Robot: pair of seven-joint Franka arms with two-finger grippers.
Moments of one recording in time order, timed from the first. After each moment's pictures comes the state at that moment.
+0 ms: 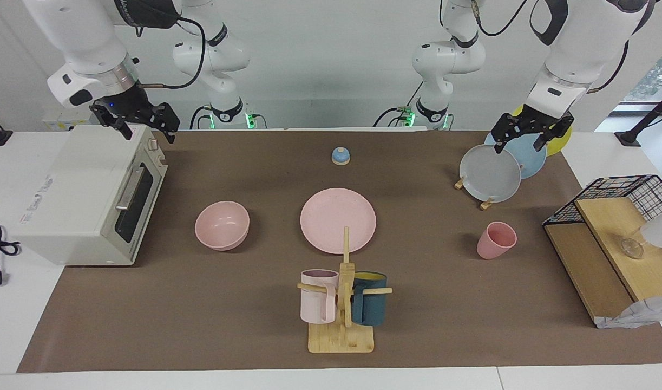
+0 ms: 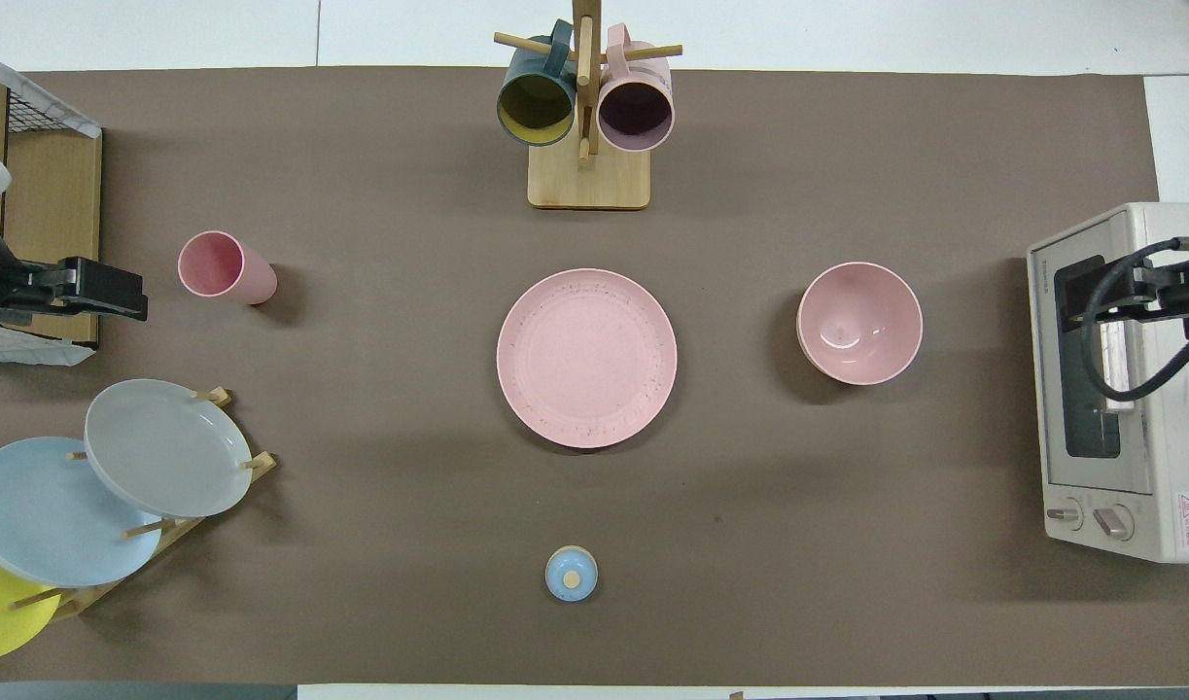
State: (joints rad) left arm -0.01 -0.04 -0.09 -1.64 0.02 1.59 -0.07; right arm 0.12 0.01 -0.13 -1.52 -0.04 1.42 0.09
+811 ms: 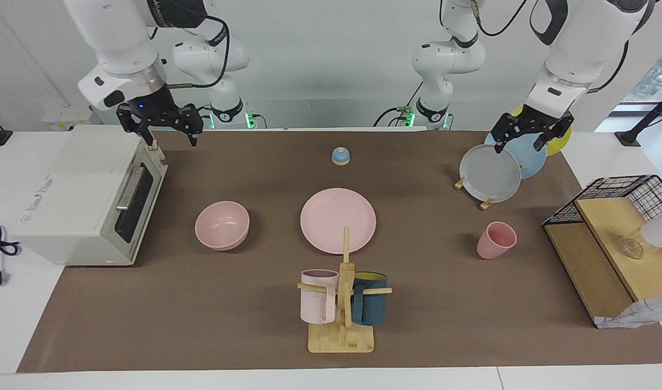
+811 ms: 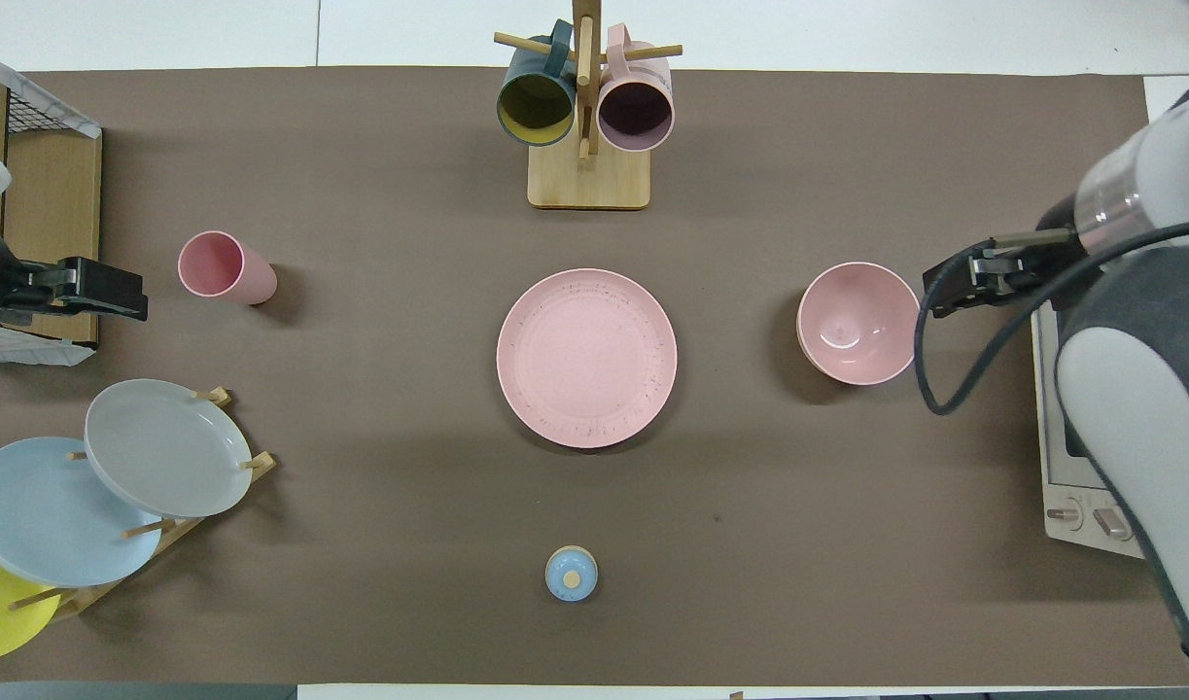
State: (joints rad) left arm -0.01 -0.04 -0.10 -1.64 0.02 1.59 -0.07; right arm 0.12 0.09 0.06 -1.47 -0.04 1.48 0.14
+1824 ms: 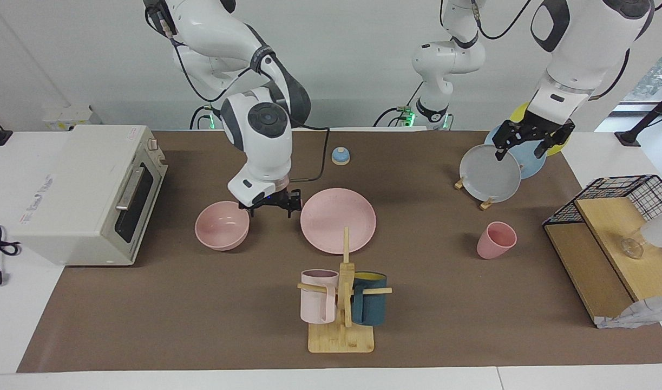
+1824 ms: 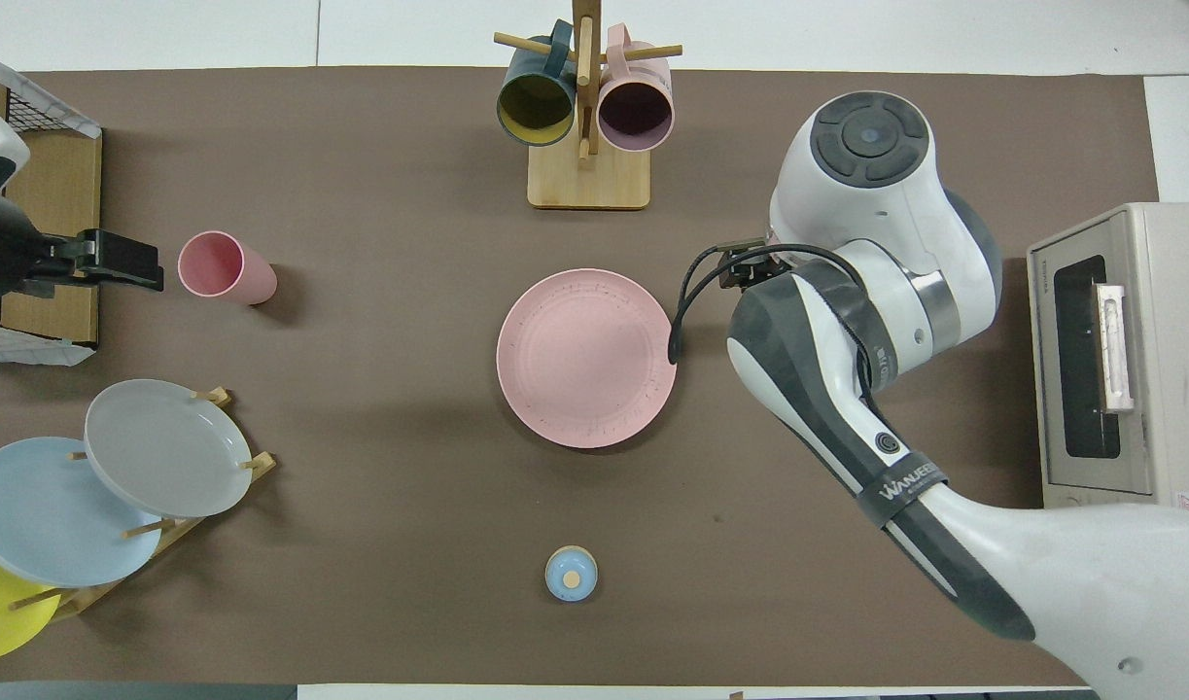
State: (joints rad) left arm -0.01 0.02 -0.09 -1.64 0.00 1.69 -0.07; right arm 0.06 0.36 0.28 -1.66 -0.22 1.92 0.37
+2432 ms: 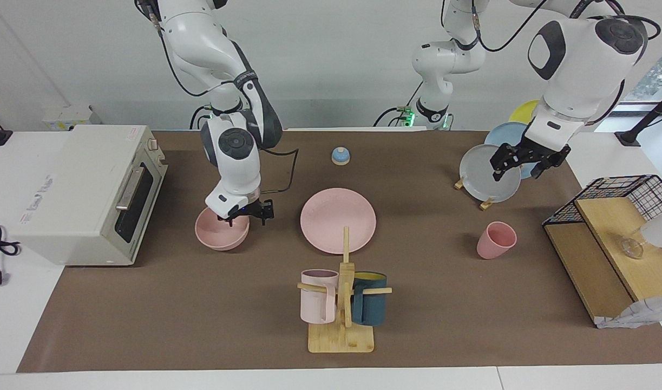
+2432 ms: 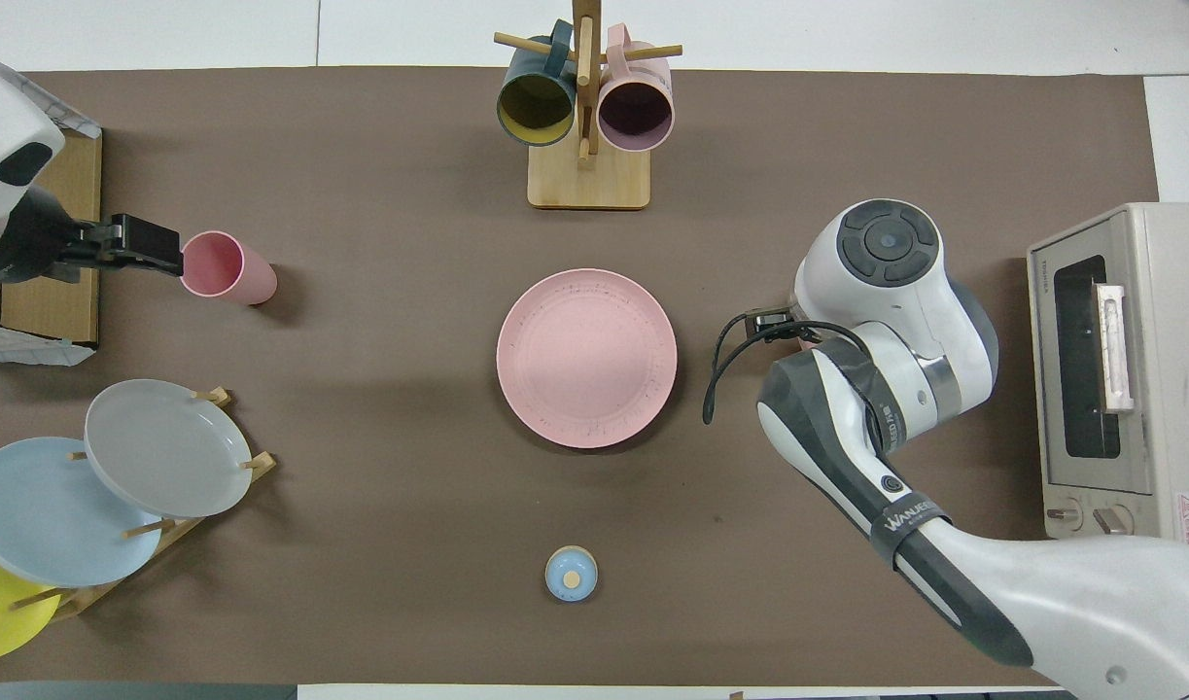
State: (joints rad) left arm -0.01 0.06 -0.09 -1.64 0.00 1.73 -0.07; right arm 0.03 0.28 0.27 -1.96 -0.22 2.15 0.33
